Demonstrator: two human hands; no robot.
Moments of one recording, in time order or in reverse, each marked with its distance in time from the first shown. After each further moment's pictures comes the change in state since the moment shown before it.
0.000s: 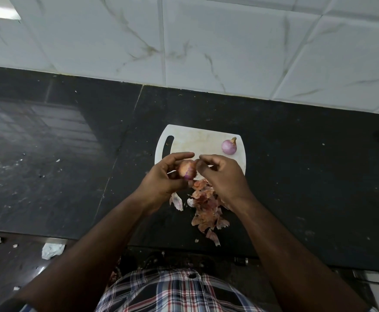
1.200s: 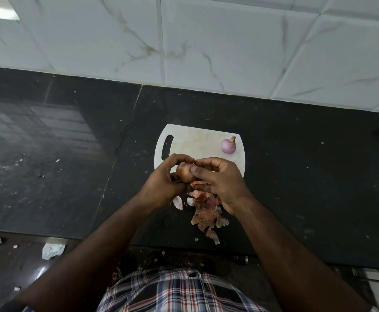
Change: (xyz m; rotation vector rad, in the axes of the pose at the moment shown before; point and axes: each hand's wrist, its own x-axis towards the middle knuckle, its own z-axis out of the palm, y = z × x) left_hand -0.008 0.004 0.007 0.288 0.025 0.062; right_hand -0.009 -0.003 0.003 0.542 -0.110 0.186
